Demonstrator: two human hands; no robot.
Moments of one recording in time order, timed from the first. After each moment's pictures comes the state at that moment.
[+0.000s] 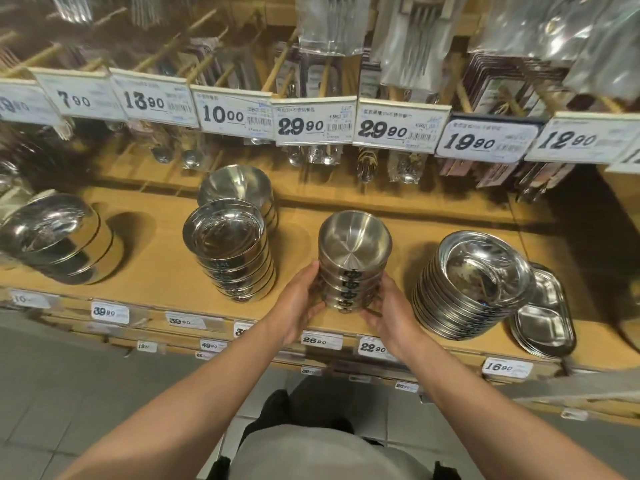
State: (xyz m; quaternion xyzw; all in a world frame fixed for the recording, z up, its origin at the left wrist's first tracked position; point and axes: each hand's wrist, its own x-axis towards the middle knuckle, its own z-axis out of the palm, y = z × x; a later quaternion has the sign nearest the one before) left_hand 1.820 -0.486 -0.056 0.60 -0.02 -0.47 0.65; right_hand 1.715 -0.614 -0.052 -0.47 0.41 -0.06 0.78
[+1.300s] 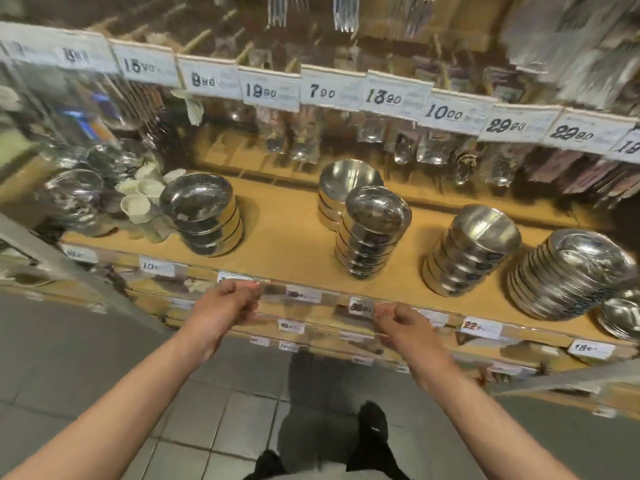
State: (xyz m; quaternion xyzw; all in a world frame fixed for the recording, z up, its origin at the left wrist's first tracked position) left_hand 1.922 -0.152 -0.015 0.73 0.06 -0.31 0.60; right_hand 1.738 -0.384 -0.026 -0.67 0.41 -0.01 0.61
